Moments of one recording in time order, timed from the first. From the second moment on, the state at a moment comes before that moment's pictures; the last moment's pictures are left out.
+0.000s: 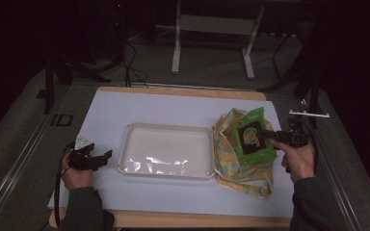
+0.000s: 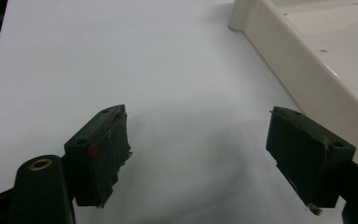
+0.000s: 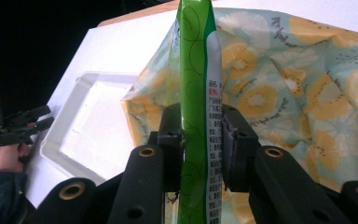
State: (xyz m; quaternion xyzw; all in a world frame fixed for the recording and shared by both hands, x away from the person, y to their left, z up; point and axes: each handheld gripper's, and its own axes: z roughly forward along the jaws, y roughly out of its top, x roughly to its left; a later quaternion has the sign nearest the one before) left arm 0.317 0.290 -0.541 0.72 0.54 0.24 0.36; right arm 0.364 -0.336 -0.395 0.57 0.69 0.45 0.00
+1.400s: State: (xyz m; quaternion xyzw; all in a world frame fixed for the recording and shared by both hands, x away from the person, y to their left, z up) left arm 0.316 0.291 -0.540 0.72 0.54 0.24 0.36; right arm 0.364 -0.313 -0.378 0.55 0.68 0.48 -0.02
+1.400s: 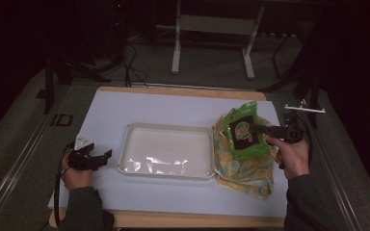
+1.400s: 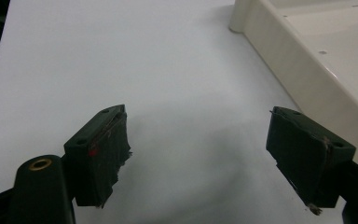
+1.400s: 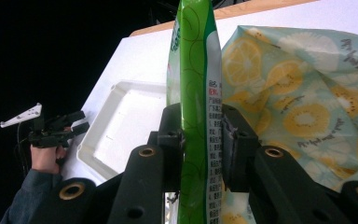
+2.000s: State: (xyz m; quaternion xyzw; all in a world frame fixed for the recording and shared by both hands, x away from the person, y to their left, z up) left arm 0.316 0.291 -0.540 0.72 0.54 0.24 0.37; right arm 0.368 -0.292 -0.382 0.54 0.69 0.49 -0.03
